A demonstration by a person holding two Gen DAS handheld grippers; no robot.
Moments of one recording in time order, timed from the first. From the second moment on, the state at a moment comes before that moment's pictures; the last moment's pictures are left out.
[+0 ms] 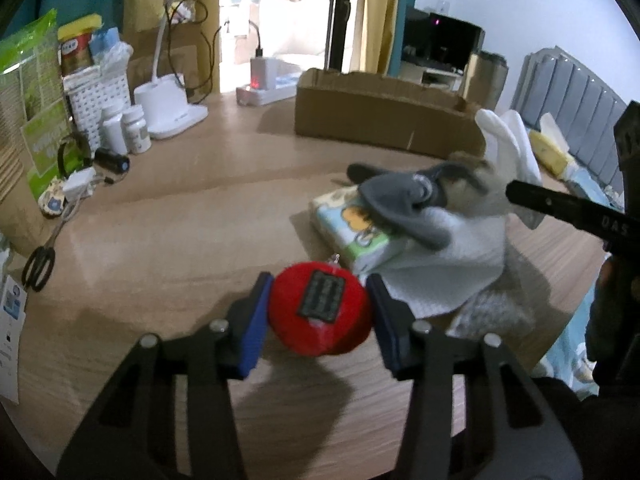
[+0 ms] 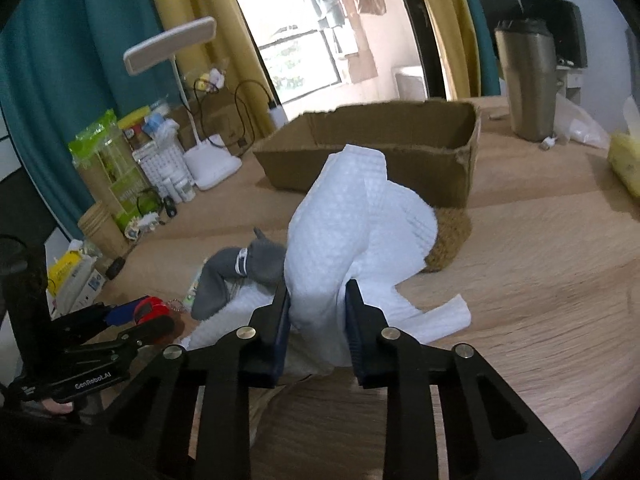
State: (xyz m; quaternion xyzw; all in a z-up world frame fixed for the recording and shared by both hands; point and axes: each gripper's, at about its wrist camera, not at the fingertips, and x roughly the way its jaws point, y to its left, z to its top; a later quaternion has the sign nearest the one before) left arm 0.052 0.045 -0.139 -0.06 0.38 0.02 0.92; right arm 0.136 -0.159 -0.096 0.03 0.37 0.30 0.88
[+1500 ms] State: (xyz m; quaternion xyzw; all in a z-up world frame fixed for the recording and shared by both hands) left arm 0.161 0.036 -0.041 -0.02 0.23 -0.07 0.97; right arm 0.191 -0.182 -0.023 0.00 0.23 0.32 0.92
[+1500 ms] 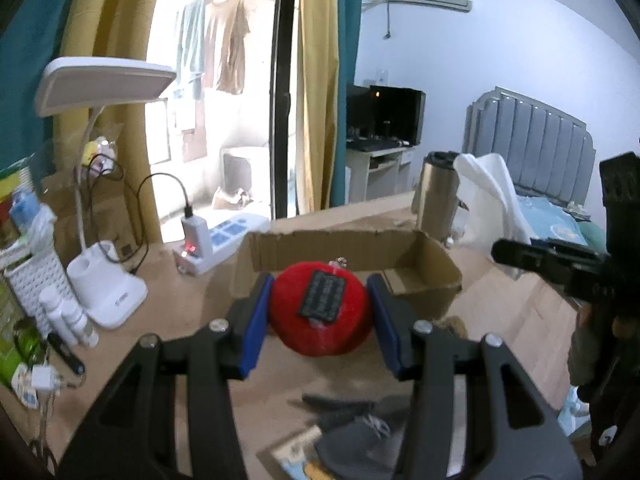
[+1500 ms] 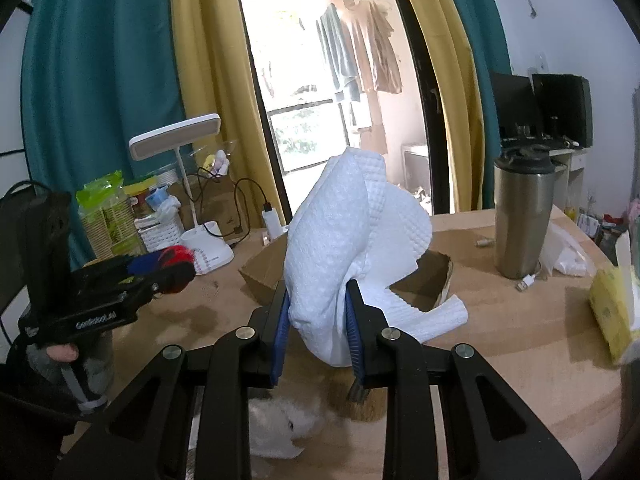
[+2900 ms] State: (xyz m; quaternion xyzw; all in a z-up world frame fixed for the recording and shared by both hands) left arm 0.326 0.053 -0.080 -0.07 0.36 -0.08 0.92; right arm 0.293 -0.115 -0.069 -0.08 0.33 0.25 0.90
